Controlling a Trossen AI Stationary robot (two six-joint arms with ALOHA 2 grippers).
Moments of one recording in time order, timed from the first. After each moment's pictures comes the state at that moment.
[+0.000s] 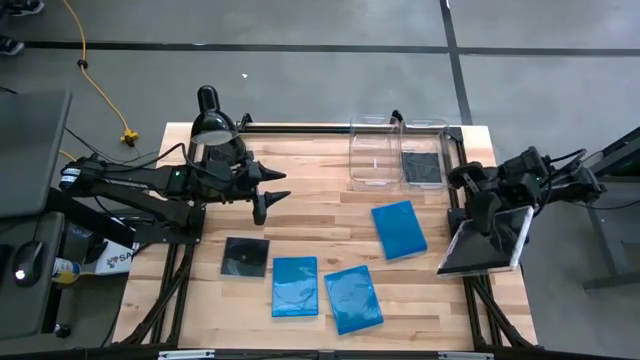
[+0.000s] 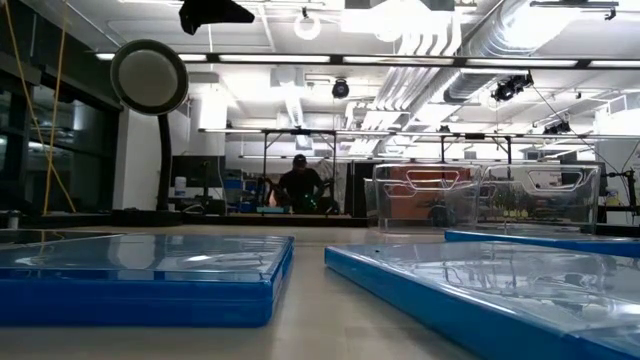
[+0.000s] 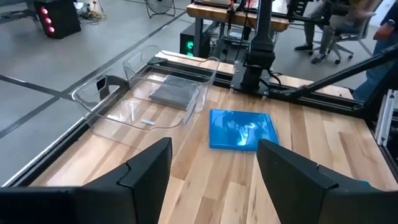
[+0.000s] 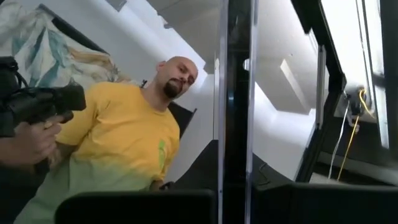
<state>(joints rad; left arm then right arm) -0.09 0.96 0.89 -0.21 -0.35 -0.19 0.15 0.73 0.73 0.83 -0.77 0.04</state>
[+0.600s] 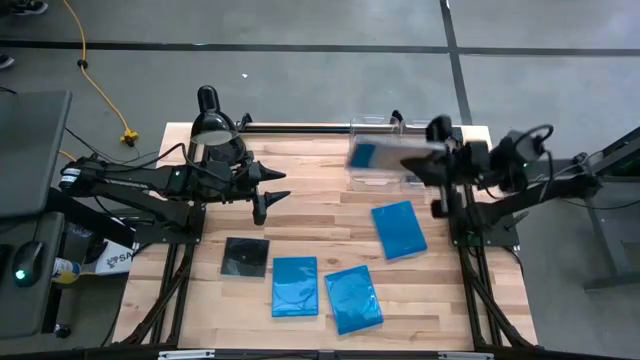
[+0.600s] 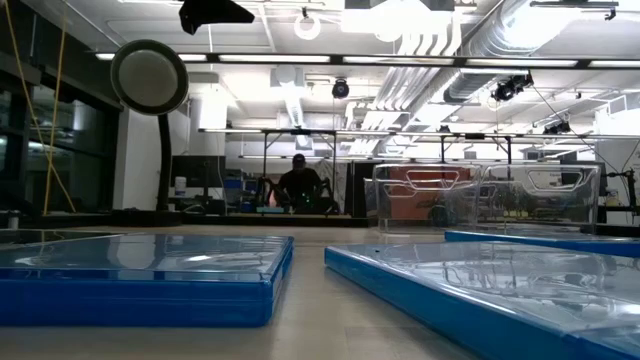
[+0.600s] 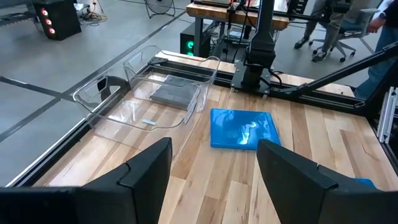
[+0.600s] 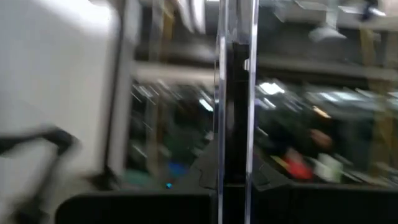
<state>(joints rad) -0.09 0.96 0.89 -0.21 -0.35 -0.18 0.15 0.92 1.11 0.21 0.07 -0.13</state>
